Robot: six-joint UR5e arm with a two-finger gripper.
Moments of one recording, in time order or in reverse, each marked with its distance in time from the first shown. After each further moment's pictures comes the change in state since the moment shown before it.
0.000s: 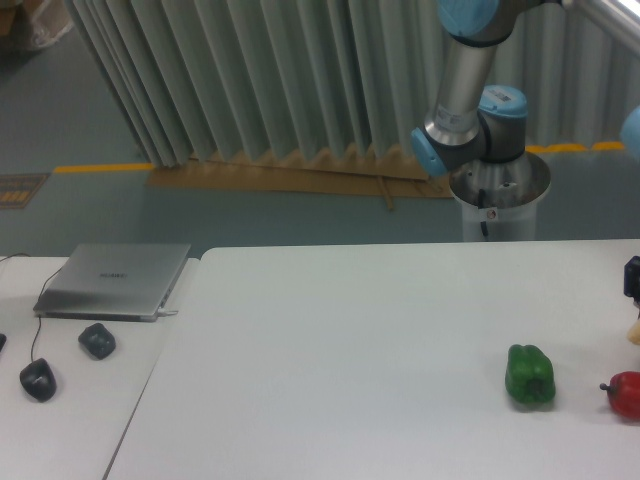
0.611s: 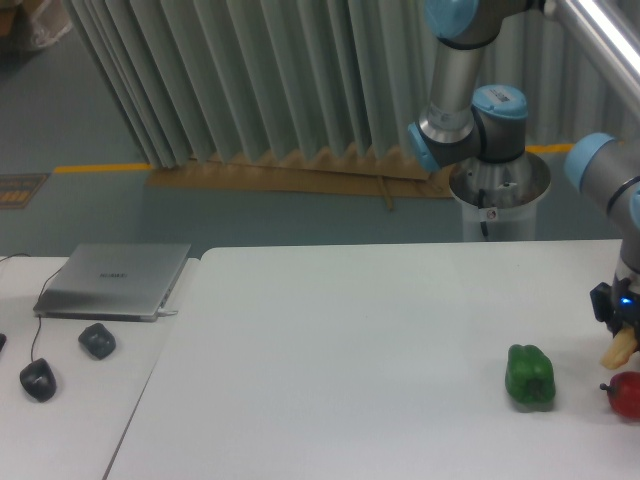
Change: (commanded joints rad) arm -0.103 -0.005 -0.088 0.259 0.111 0.002
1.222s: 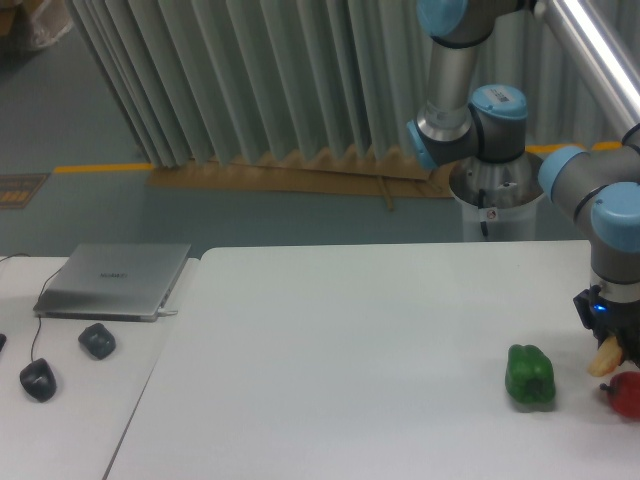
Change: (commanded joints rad) arm -0.040 0.014 -0.029 0.003 0.058 -0.005
